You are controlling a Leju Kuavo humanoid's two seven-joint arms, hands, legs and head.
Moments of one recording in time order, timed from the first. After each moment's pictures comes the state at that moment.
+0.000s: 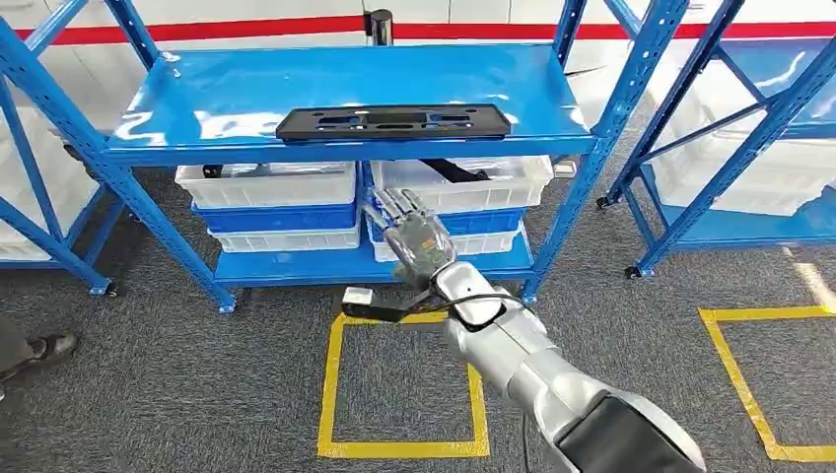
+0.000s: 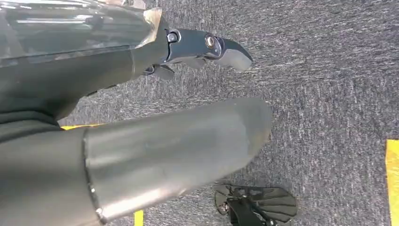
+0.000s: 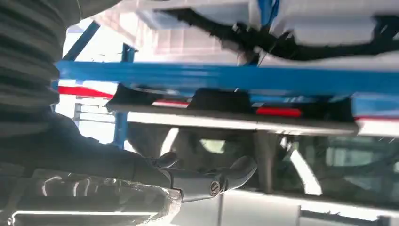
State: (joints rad) left arm -0.06 -0.06 0.13 -0.20 -0.20 0.34 -0.24; right arm -0.78 0.14 0.69 -0.60 1.17 -0.58 -0.02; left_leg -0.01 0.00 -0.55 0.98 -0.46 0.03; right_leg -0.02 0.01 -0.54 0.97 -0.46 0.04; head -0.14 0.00
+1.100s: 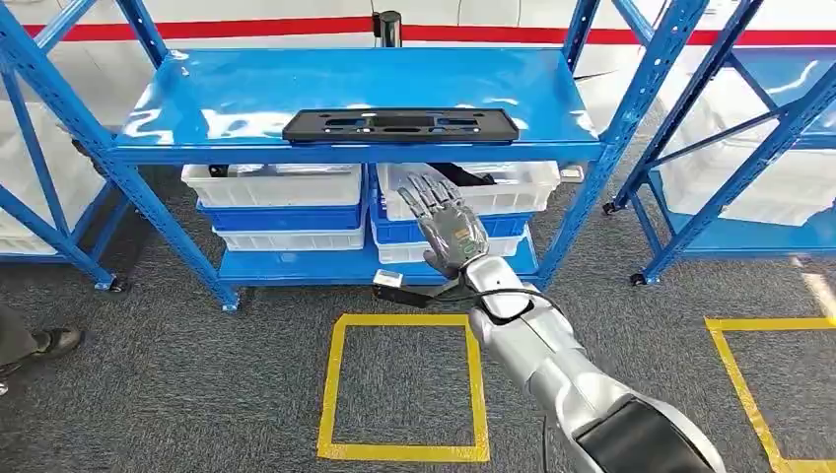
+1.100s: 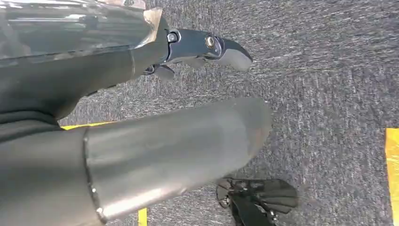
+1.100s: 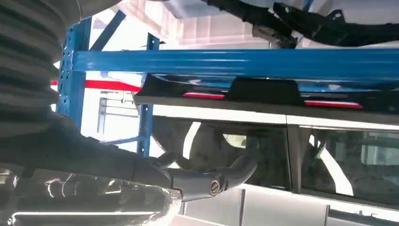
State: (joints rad) left arm -0.06 -0.06 0.13 -0.20 -0.22 0.31 -0.23; right arm -0.77 0.11 0.58 -0.61 1.26 -0.58 -0.02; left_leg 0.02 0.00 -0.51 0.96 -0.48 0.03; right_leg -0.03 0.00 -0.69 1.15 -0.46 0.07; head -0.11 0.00
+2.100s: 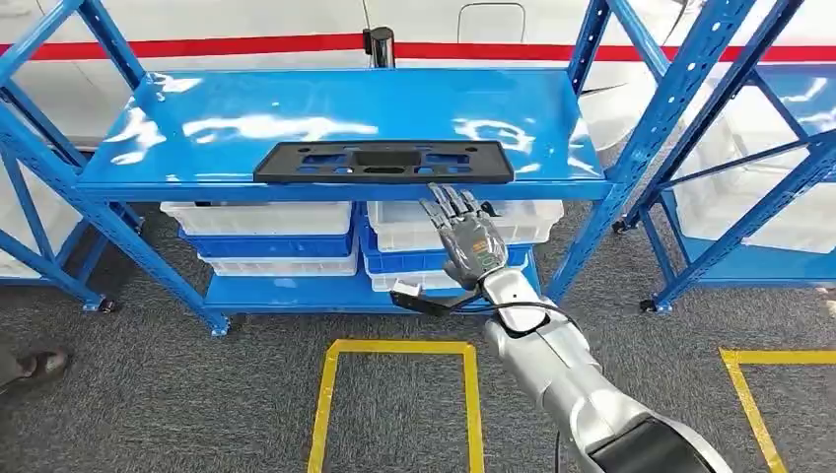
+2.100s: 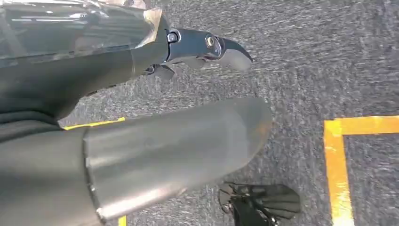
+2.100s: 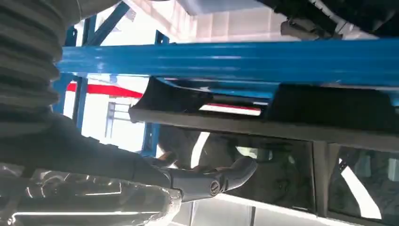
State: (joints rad) left arm -0.07 -0.05 0.13 -0.20 -0.23 0.32 -0.23; right arm -0.72 0.09 0.55 -0.62 1.31 -0.58 -0.01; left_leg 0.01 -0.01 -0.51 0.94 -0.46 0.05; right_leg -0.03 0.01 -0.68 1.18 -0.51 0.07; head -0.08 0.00
